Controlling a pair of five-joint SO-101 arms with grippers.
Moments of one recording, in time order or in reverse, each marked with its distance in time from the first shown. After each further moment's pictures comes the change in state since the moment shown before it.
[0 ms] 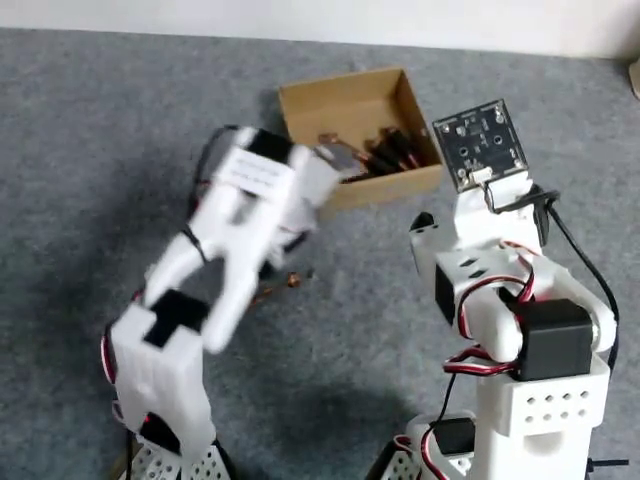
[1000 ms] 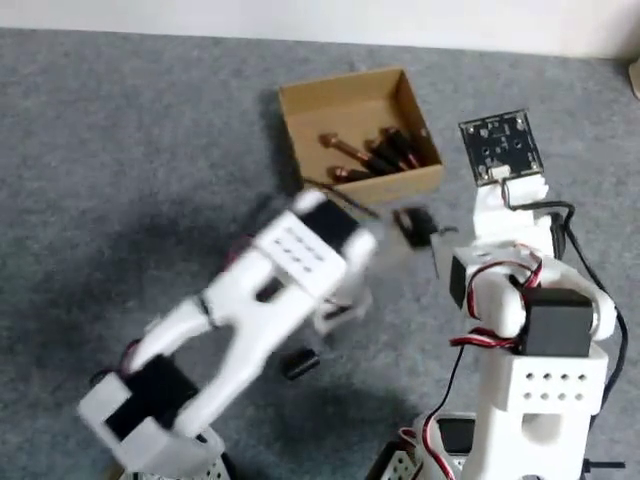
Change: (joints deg) left arm 13.0 -20.7 10.0 -2.4 1.8; right arm 7.8 -0.6 7.5 0.0 0.1
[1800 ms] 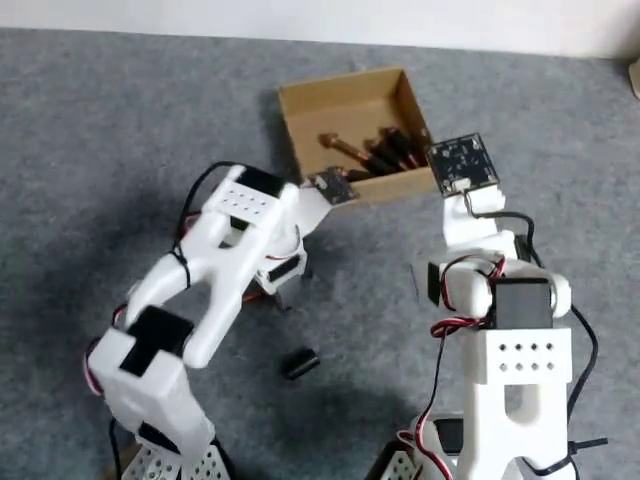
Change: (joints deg) left arm -18.1 16.9 10.0 -17.6 -10.9; right arm -3.3 0.4 14.5 -5.5 0.0
